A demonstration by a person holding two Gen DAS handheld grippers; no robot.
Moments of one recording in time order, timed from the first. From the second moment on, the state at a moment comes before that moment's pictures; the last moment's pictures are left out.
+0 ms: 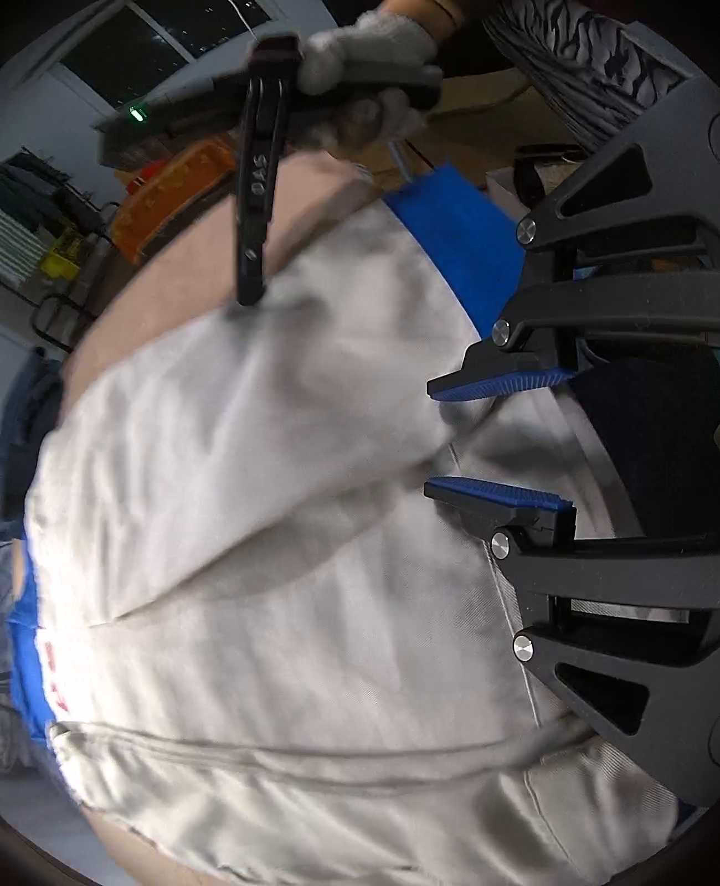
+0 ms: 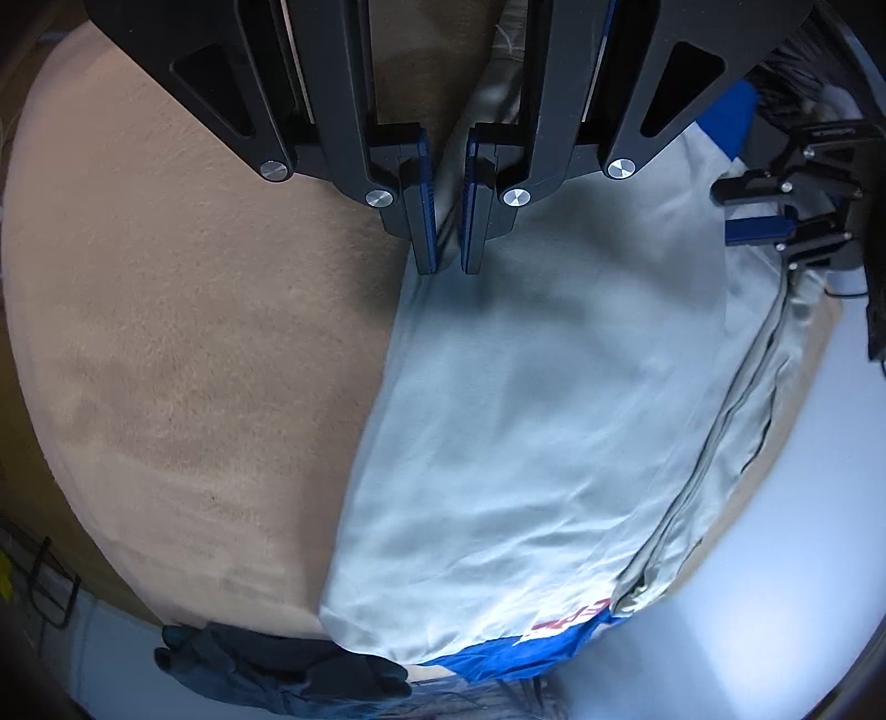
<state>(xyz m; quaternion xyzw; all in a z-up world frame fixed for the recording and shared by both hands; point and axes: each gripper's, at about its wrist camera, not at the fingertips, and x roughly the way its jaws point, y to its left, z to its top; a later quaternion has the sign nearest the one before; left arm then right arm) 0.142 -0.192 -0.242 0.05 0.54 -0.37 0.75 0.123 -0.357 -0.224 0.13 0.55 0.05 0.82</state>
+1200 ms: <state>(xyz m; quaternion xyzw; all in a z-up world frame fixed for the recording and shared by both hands) 0.102 -0.226 -0.255 0.09 0.49 -0.39 0.77 0.105 -0.327 -0.204 0.23 0.48 0.06 0.84</state>
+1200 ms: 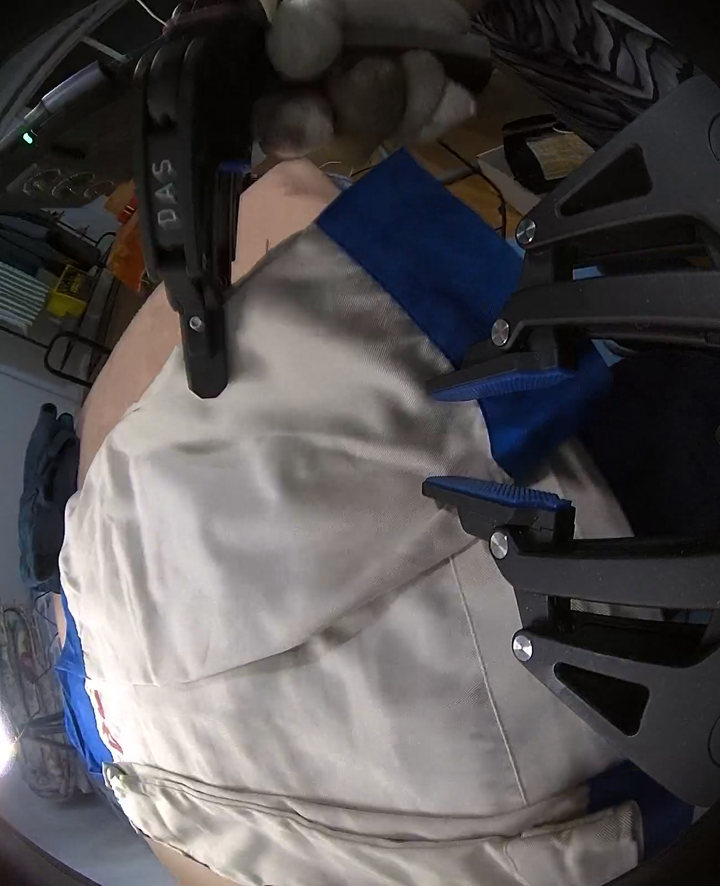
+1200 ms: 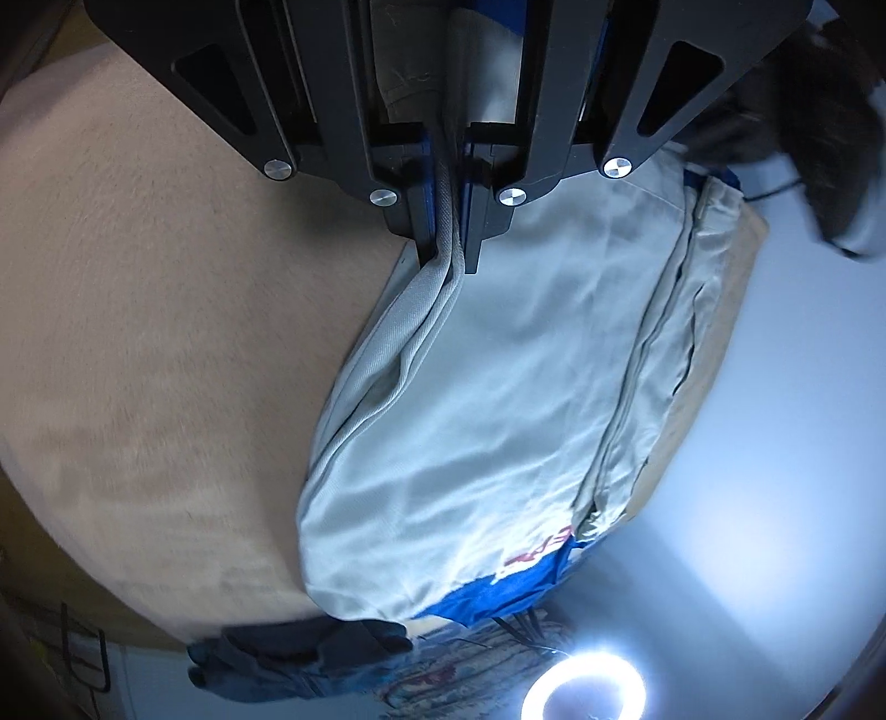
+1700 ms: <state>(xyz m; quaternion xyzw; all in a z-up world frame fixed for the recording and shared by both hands) 0.160 -0.077 -0.127 -0.12 0.37 -0.32 0.86 0.132 -0.250 -0.151 0.07 0.45 0.09 0.88</state>
